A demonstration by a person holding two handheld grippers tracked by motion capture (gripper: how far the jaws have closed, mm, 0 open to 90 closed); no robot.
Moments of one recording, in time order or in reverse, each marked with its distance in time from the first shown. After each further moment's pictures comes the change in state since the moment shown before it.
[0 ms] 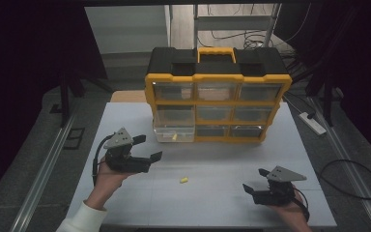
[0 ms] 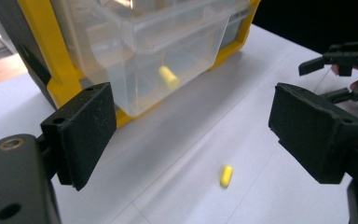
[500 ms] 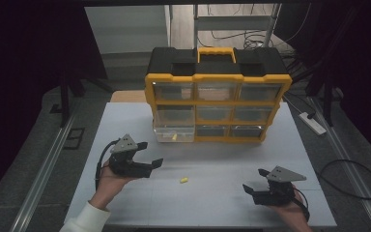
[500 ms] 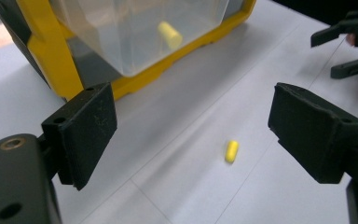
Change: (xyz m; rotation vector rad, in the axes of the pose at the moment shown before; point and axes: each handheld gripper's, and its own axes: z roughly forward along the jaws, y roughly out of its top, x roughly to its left) left arm 0.003 -0.019 0.017 0.088 -0.003 0.010; right arm 0.000 0.000 0.000 0.002 0.006 -0.004
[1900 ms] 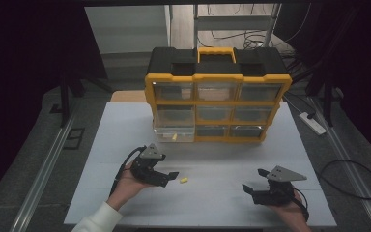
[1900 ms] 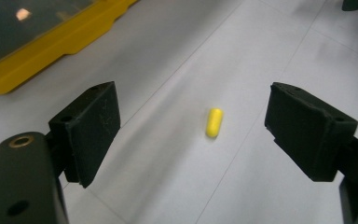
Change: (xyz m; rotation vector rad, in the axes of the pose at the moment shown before) left arm -0.018 -0.008 0.057 0.187 -0.094 0.082; right arm 0.002 0.001 -0.001 -0.011 0.008 0.017
